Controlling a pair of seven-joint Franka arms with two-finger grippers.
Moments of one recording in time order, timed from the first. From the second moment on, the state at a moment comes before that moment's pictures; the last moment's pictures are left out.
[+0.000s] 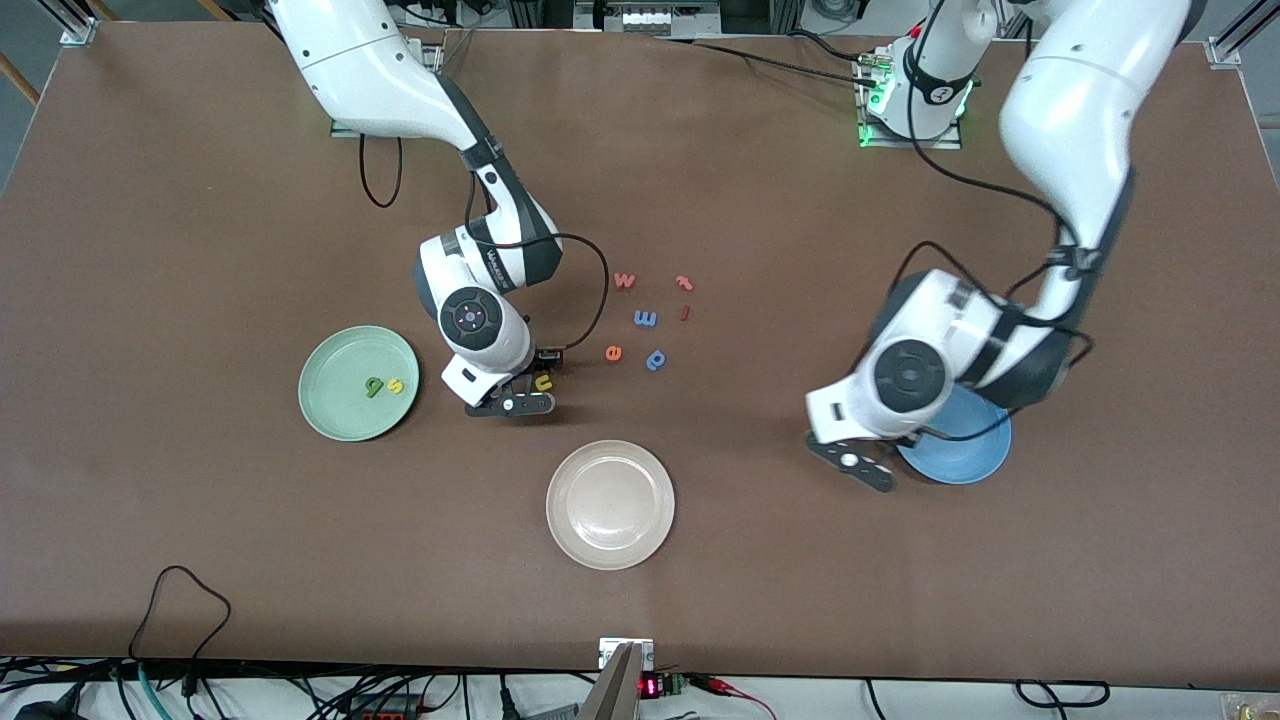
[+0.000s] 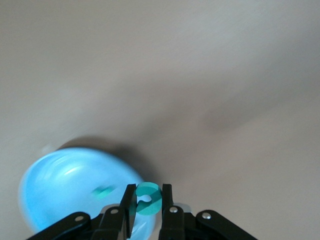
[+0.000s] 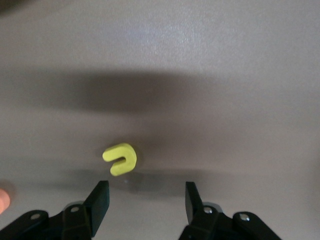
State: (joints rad) left arm 0.05 0.73 -0.45 -1.42 0.47 1.87 0.05; right arm 0.64 0.72 -0.12 -1.64 0.16 2.24 0.35
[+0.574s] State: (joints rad) left arm 0.24 0.76 -0.45 -1.47 0.47 1.87 0.17; right arm 0.64 0.75 -0.13 -1.61 0.17 2.28 0.36
